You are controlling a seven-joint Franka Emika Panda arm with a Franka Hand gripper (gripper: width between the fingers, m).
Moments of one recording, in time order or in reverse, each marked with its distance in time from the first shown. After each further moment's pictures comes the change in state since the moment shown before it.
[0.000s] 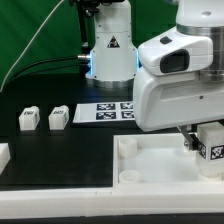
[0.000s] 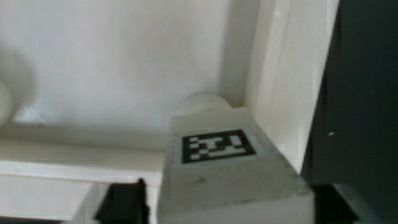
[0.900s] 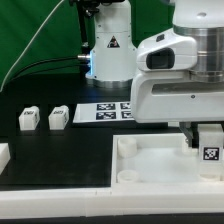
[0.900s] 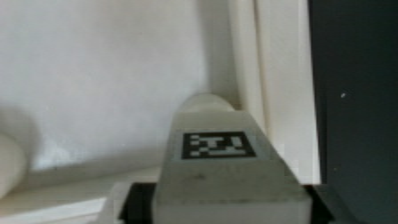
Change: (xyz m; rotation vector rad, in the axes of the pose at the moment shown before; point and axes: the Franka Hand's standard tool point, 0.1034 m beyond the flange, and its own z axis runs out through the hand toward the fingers) arm 0.001 0.002 0.000 0.007 0.007 0.375
